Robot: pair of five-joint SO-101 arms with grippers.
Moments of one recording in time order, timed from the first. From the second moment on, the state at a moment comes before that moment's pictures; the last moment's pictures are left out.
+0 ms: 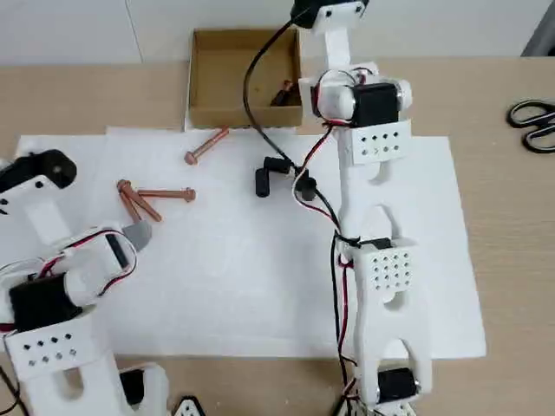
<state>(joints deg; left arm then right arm) -19.2 -51.4 32.5 91.5 17.8 -13.5 51.8 -94.1 96.2 1.5</state>
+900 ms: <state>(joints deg) -19.2 -51.4 32.5 91.6 17.8 -9.4 36.0 -65.7 97.0 7.6</state>
